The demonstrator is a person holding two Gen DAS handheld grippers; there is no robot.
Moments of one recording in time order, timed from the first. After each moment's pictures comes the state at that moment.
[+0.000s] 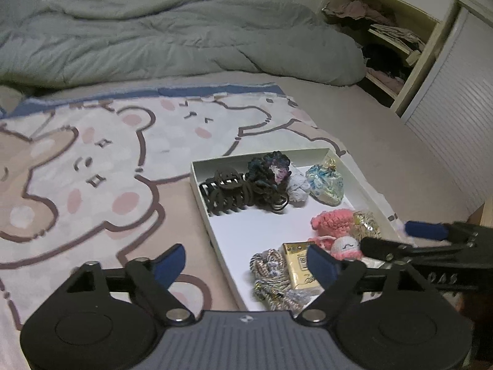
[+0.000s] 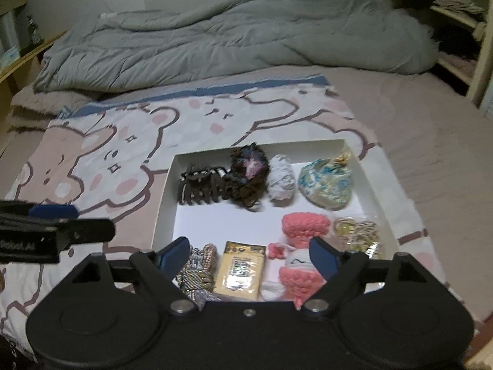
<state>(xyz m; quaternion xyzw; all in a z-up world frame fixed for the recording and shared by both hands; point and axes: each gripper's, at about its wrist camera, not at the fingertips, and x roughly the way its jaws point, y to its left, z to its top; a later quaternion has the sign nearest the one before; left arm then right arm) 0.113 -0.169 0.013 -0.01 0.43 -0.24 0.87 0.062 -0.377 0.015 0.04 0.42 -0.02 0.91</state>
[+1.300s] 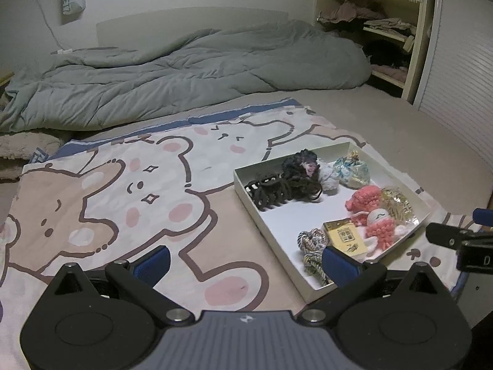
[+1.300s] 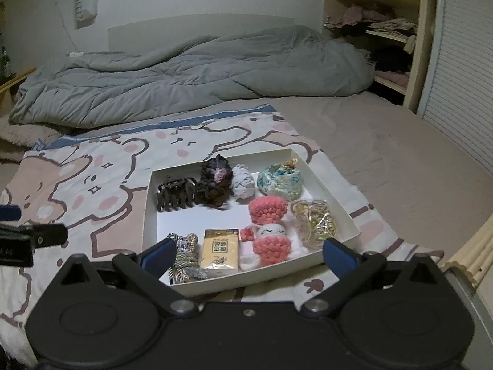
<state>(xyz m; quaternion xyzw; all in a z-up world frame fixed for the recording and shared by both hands) 0.056 -0.131 0.019 0.08 0.36 -0.20 0.90 -0.033 -0.345 0.019 0.04 0.34 -0.13 0.93</state>
